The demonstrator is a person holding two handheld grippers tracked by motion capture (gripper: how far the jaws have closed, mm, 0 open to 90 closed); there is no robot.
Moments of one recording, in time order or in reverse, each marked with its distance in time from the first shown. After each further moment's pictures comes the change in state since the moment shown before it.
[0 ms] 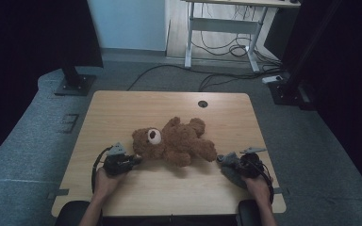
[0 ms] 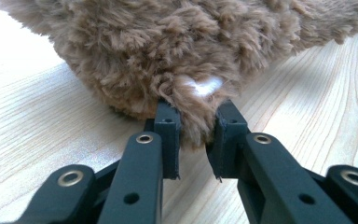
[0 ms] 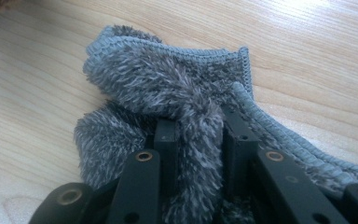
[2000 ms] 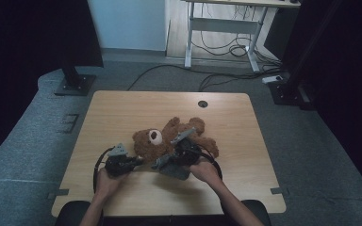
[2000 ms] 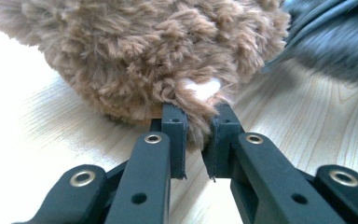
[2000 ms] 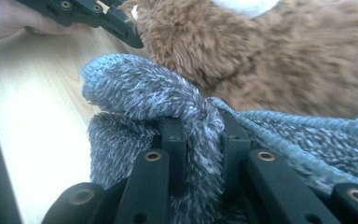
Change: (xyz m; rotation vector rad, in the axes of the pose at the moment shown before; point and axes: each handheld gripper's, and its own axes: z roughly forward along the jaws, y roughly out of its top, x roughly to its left) left arm -0.004 0.001 0.003 -0.001 -0.037 0.008; right arm 0.183 0.129 0.009 0.046 0.399 -0.407
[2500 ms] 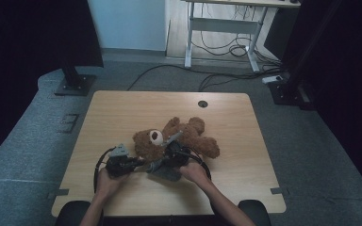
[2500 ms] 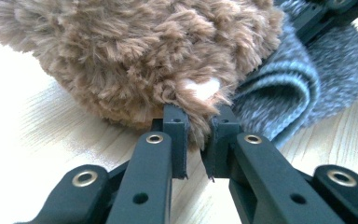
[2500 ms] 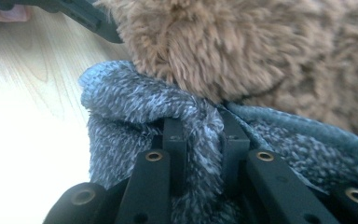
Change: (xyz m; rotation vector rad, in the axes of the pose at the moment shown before) left arm -0.003 0.001 0.001 0.000 -0.022 0.023; right arm 0.002 0.004 0.053 0.062 -0.014 0.001
